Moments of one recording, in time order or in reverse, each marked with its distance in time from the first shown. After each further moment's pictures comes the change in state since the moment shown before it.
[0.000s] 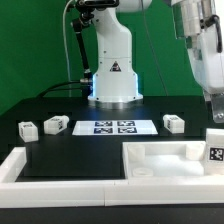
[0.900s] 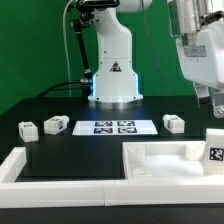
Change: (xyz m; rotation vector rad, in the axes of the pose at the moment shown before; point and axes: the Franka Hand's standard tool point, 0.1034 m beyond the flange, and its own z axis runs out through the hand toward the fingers) arm 0.003 0.010 -0.007 -0.017 -0.012 -0.152
